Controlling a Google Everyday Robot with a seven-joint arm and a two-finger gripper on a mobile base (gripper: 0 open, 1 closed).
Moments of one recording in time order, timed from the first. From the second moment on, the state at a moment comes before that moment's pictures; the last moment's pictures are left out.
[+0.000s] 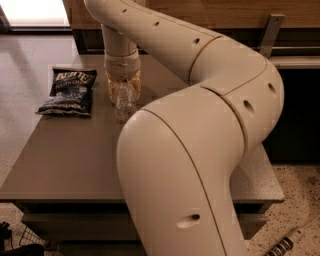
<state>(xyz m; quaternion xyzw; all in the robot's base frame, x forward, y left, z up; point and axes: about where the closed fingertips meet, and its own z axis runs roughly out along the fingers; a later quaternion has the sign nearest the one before) 0.670 0.091 0.822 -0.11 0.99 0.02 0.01</state>
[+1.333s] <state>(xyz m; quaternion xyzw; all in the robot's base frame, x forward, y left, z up) 0.735 0.012 0.985 -0.26 0.89 0.15 0.33</state>
